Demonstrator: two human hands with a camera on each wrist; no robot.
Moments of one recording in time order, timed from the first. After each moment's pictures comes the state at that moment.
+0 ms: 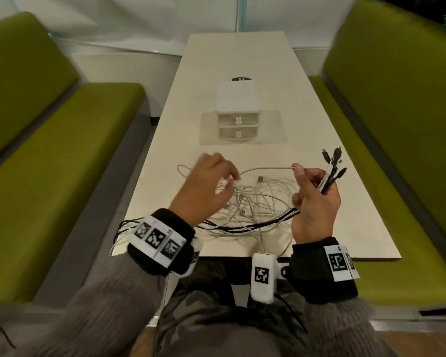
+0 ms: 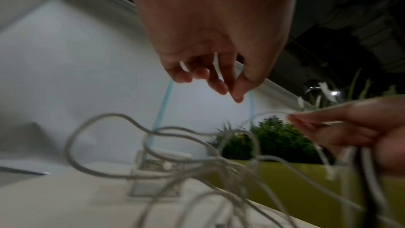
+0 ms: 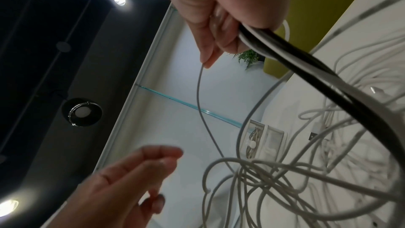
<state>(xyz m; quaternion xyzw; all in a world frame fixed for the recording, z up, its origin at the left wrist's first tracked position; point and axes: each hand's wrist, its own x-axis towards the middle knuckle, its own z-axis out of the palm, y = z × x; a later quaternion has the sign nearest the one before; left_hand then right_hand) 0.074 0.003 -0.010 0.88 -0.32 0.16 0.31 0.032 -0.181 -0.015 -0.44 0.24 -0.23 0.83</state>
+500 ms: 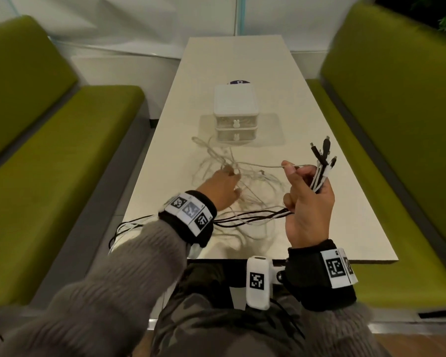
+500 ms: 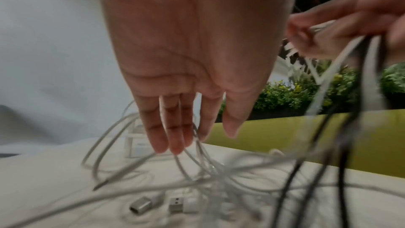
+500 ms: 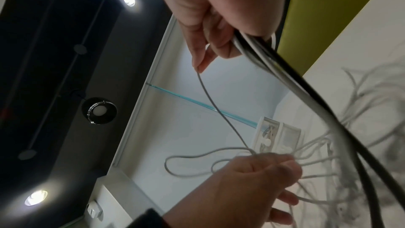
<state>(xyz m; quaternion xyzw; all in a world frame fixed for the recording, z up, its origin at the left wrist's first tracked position) 0.125 -0.031 -0.048 0.96 -0.23 -0.11 0.10 0.025 -0.175 -0.001 -0.44 0.18 -0.20 0.86</state>
